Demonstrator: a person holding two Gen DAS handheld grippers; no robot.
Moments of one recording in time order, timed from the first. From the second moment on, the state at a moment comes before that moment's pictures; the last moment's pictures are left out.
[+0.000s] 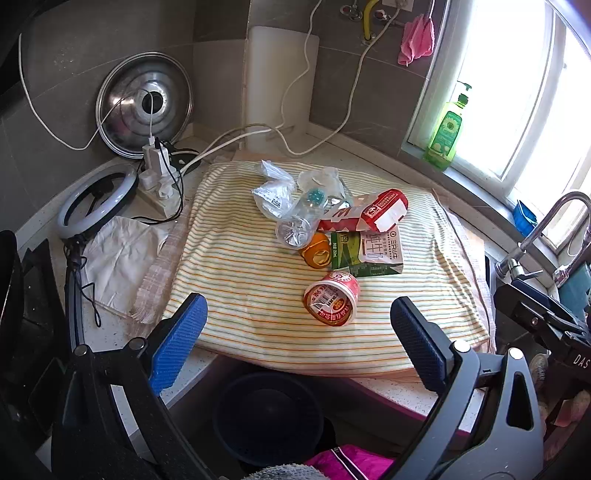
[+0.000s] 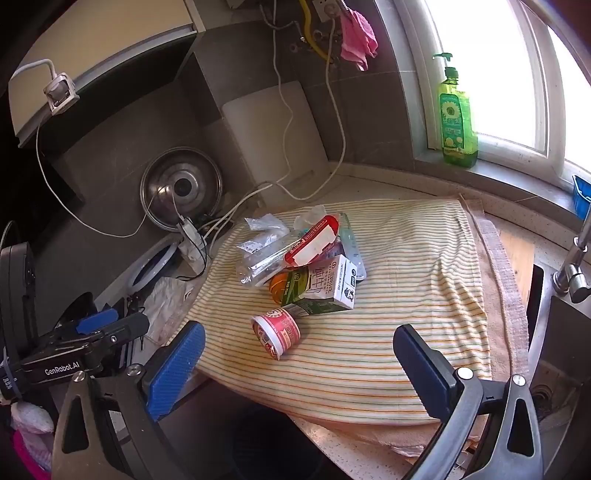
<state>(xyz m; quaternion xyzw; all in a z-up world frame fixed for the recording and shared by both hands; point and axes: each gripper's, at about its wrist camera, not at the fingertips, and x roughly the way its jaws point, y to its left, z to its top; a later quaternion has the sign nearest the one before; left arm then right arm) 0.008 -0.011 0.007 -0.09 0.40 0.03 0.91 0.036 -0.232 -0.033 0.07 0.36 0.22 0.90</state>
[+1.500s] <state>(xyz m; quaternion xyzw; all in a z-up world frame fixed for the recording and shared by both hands) 0.009 -0.011 0.006 -0.10 0.40 0.03 0.91 0.044 -0.227 -0.040 0.08 0.37 0.23 0.89</state>
